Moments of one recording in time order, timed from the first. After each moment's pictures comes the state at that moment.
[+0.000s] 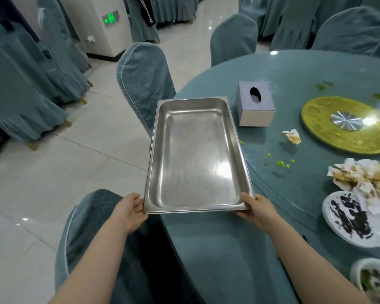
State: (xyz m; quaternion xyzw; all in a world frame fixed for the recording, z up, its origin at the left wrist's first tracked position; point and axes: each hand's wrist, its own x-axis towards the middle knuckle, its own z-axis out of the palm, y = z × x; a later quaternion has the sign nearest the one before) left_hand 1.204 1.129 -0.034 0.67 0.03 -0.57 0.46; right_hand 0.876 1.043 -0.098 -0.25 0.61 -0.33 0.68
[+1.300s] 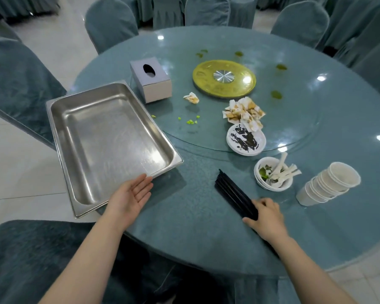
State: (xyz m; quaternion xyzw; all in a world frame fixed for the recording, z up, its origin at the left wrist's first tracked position) left_hand 1.081 1.141 -0.035 0.51 -0.18 -0.75 0.39; right_hand 0.742 1.286 -0.104 -0.49 0.85 -0.02 0.21
